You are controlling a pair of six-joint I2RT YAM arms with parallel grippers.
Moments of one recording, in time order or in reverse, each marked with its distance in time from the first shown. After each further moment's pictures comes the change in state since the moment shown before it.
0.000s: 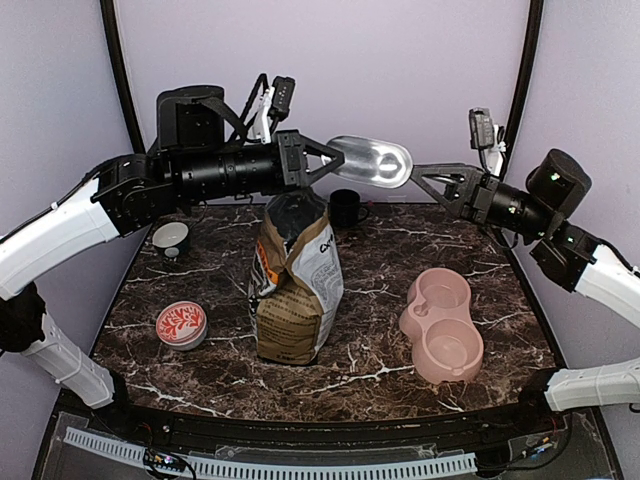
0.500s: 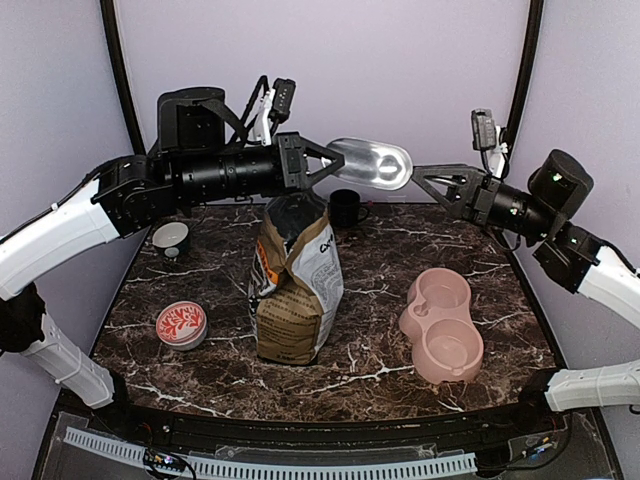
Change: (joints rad) left arm -0.001 -0.003 -0.008 -0.001 -0.003 0.000; right arm 0.003 -0.017 0.000 -0.035 0.016 -0.029
